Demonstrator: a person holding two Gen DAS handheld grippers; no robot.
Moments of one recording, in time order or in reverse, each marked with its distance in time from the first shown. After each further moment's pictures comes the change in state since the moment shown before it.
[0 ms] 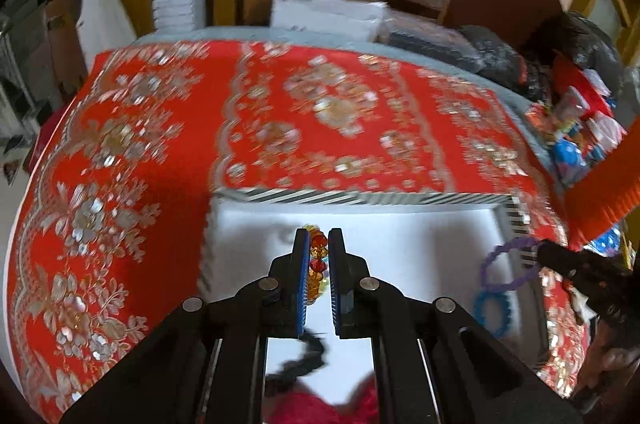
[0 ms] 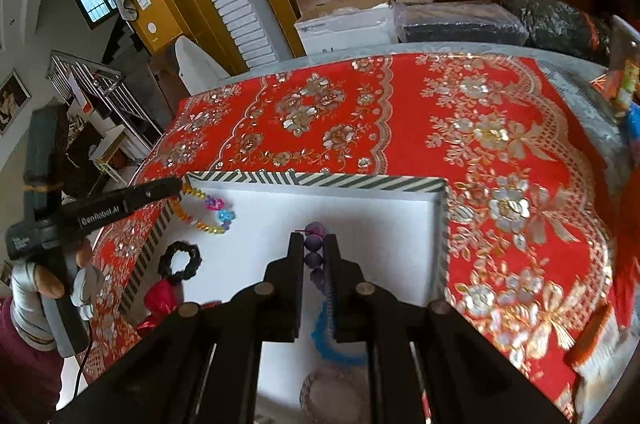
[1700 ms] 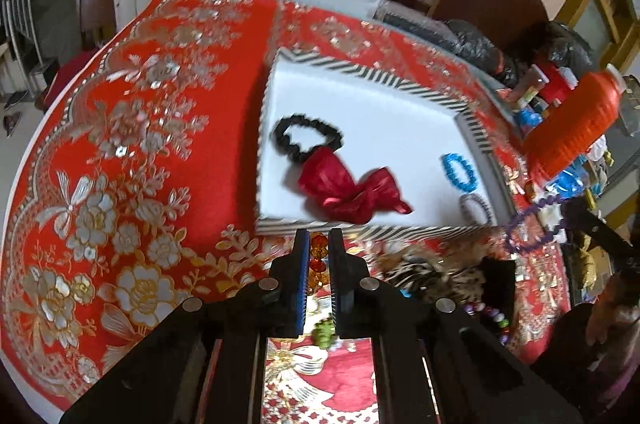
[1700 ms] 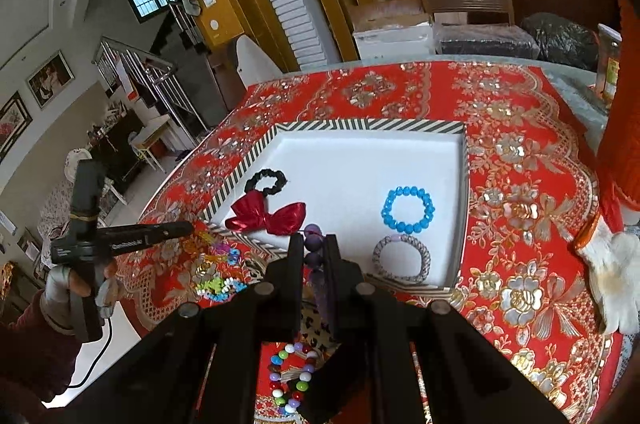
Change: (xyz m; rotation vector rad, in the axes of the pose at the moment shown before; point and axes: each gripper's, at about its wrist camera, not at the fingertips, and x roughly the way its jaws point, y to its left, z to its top) left arm -0.119 0.025 -0.155 -0.060 -0.003 -0.075; right arm -0.122 0.051 -0.120 -0.100 -0.083 0.131
